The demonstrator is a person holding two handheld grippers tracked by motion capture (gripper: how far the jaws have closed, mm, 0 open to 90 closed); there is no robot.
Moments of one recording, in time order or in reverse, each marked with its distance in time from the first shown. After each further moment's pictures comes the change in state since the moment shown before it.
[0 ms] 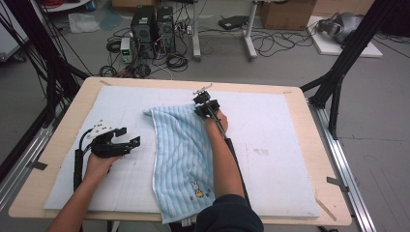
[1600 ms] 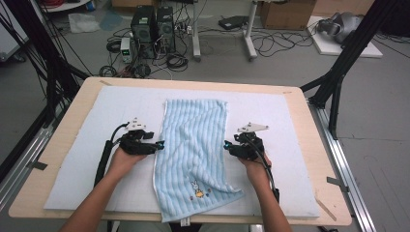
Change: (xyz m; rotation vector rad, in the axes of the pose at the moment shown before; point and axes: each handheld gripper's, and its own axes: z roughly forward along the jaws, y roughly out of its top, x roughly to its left) left arm -0.054 0.020 0.061 0.249 -0.075 0.065; right arm -0.009 -0.150 -0.143 -0.161 0.072 0.106
